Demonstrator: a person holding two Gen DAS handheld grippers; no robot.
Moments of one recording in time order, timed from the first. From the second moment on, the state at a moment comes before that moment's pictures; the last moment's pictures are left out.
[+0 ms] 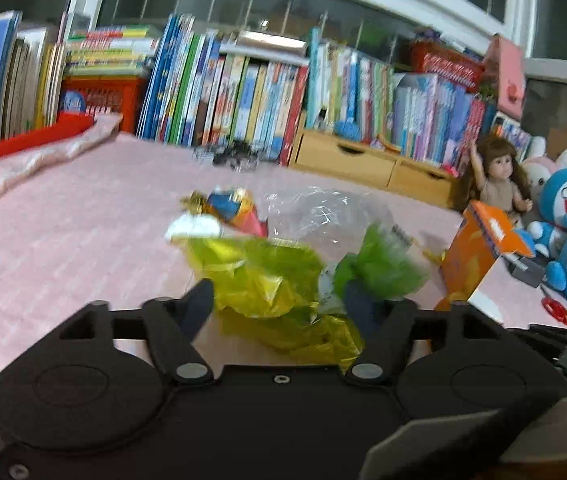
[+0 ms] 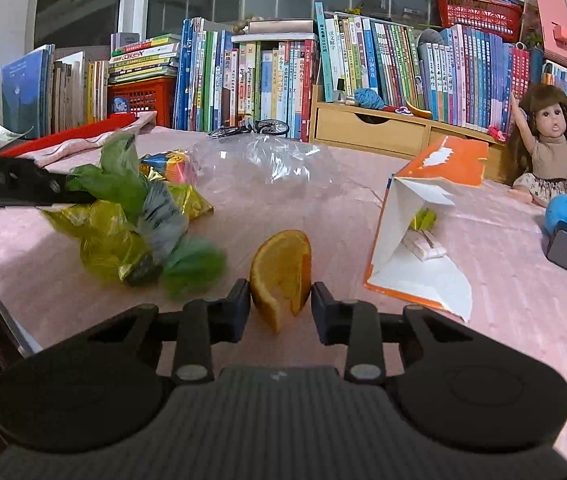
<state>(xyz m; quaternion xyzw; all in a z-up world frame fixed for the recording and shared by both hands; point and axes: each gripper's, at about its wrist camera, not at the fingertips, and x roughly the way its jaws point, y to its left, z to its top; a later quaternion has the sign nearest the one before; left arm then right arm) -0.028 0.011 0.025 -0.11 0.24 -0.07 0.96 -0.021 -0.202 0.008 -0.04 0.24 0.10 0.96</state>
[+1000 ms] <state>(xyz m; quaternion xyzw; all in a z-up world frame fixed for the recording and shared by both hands) -0.034 0.011 0.056 -0.08 0.13 0.02 0.99 -0.059 -0.186 0.011 -0.01 0.23 0.15 0.96</state>
